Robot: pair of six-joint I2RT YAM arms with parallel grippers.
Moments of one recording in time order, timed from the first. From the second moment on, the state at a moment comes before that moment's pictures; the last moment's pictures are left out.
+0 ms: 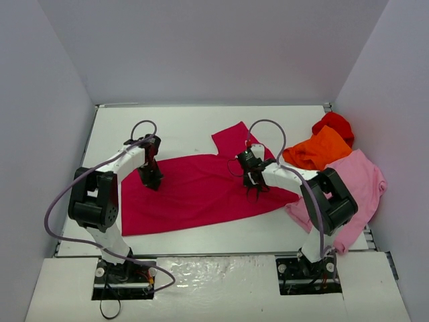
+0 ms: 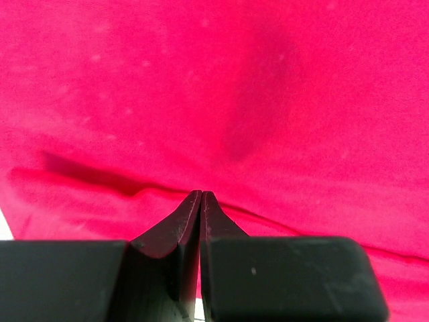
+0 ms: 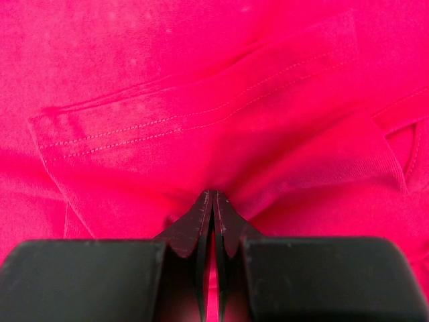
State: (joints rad) left arm -0.23 1.74 1.20 -0.88 -0.09 -0.66; right arm 0.57 1.72 0.94 -0.33 0.34 0.56
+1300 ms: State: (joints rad) left arm -0.23 1.63 1.12 -0.93 -0.18 -0.64; right arm 0.50 2.07 1.40 -0.36 0.45 0.47
